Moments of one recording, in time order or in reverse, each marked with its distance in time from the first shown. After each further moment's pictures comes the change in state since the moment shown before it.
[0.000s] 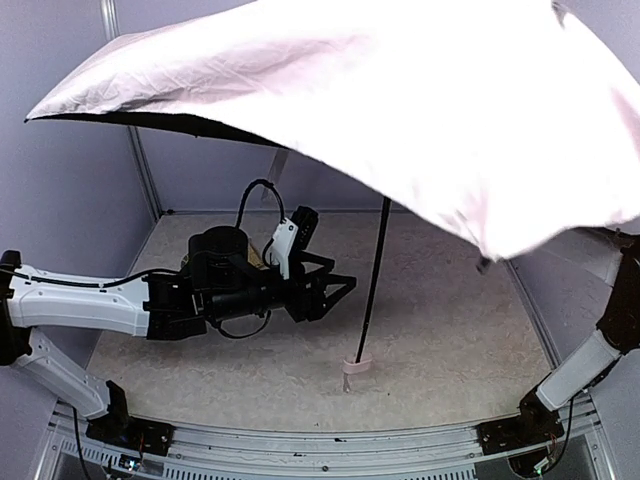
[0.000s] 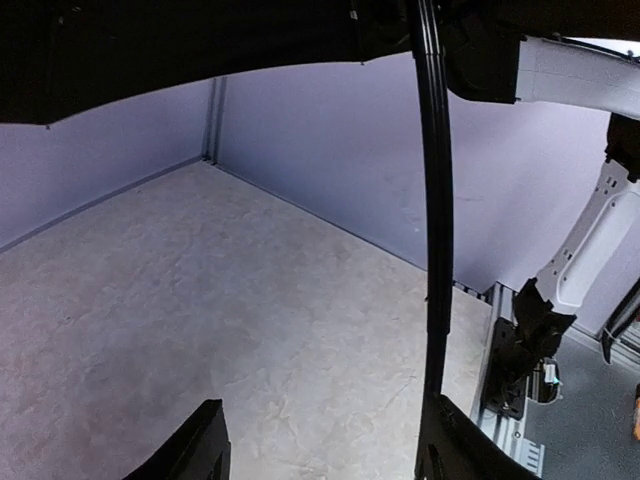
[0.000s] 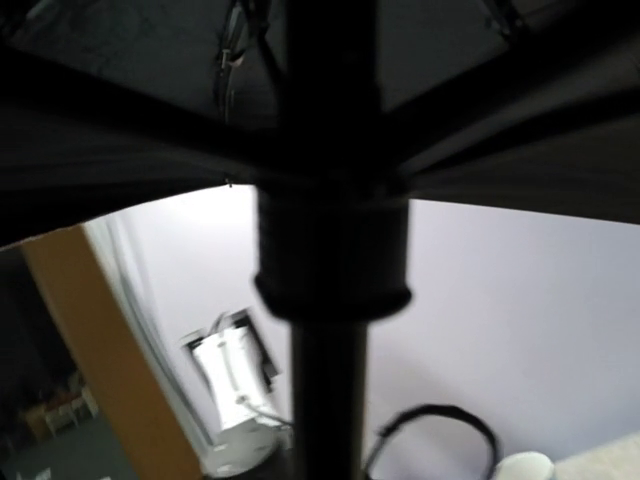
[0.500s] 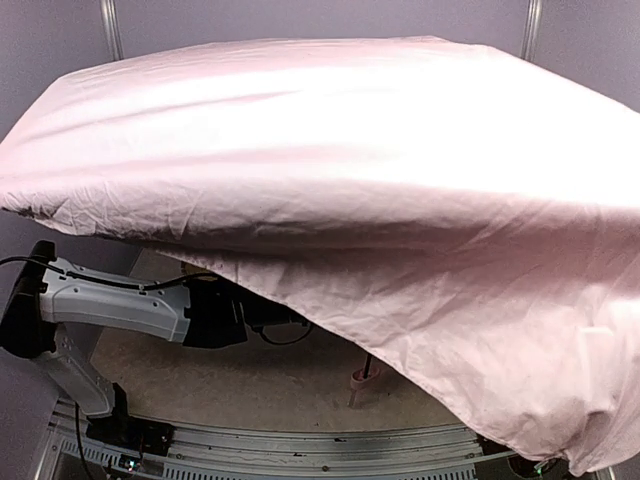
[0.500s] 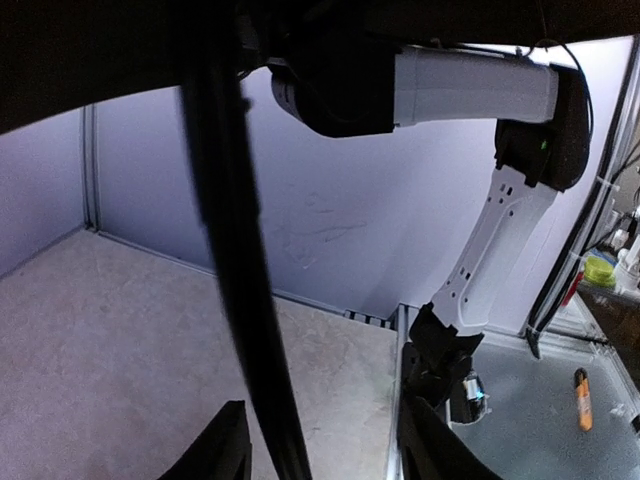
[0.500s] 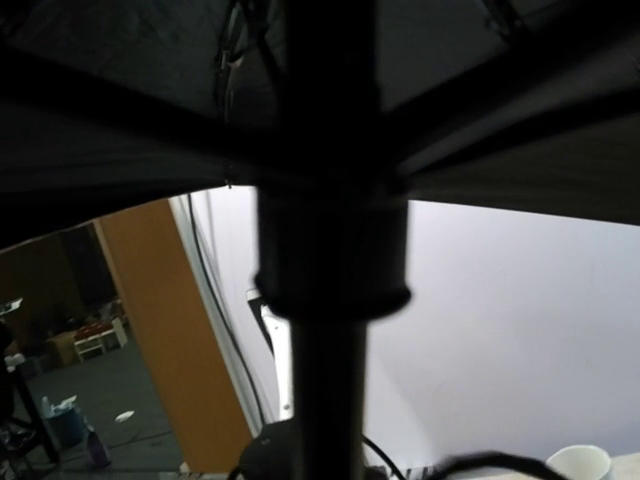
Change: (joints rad) left arm -0.104 0.175 0.133 0.188 0.161 0.031; right arm 0.091 -0.118 -0.058 -0.015 -0.071 -0.091
